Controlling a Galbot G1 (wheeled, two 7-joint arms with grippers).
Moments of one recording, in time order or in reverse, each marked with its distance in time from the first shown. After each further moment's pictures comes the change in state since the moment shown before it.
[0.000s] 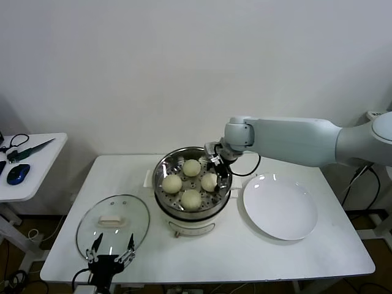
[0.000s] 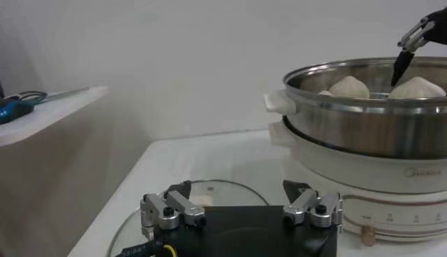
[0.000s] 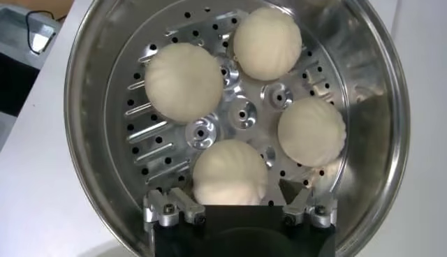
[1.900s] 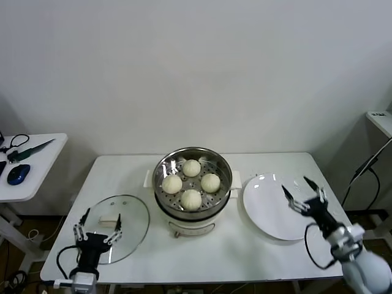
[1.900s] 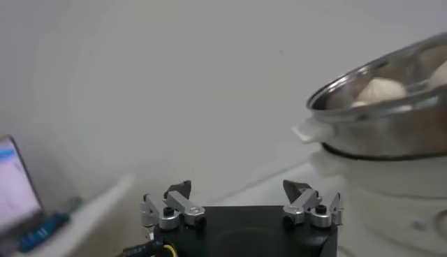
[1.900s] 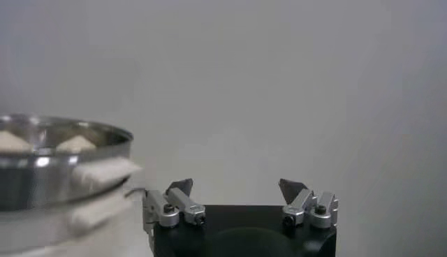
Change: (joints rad) left arm -0.126 0.187 -0.038 0.134 0.252 -0.183 -0.107; right arm -2.149 -0.228 2.210 0.469 -0.123 0.524 0.610
